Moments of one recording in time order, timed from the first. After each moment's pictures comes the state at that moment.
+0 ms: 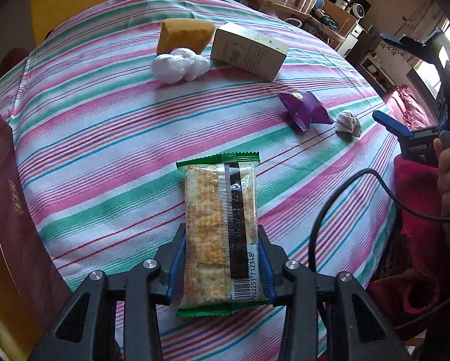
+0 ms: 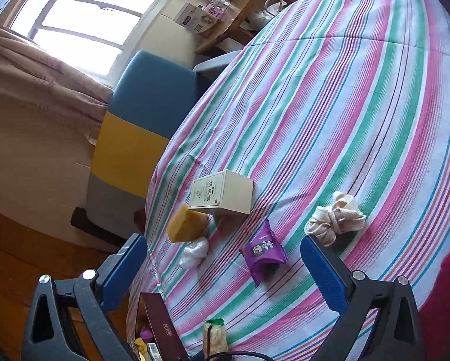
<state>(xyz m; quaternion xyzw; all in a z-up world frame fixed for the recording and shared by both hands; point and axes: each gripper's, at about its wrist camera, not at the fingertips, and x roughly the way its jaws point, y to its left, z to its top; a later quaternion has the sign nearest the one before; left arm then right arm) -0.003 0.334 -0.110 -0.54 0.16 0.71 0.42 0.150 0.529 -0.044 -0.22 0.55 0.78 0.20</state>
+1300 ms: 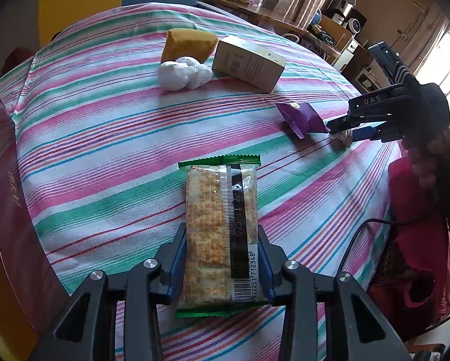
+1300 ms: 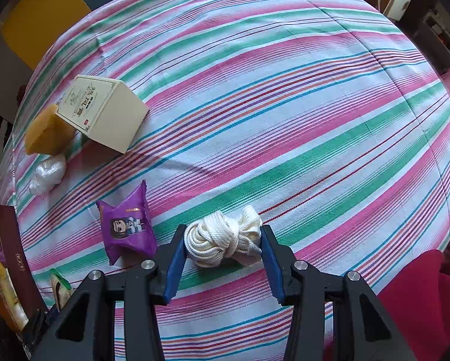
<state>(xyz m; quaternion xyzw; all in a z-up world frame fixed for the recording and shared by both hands) -0.001 0.326 -0.110 -0.51 0.13 0.73 0.43 0.077 0.565 -0.093 -0.57 0.31 0.71 0.26</state>
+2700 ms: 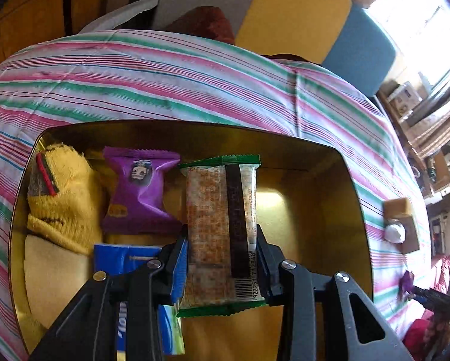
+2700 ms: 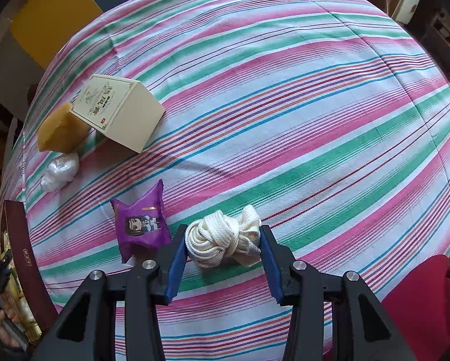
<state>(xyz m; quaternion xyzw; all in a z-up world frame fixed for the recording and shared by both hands) -0.204 0.111 -0.095 -0.55 -0.07 0.82 0.14 0.066 0.584 -0.082 -0.56 0.32 0.73 0.24</state>
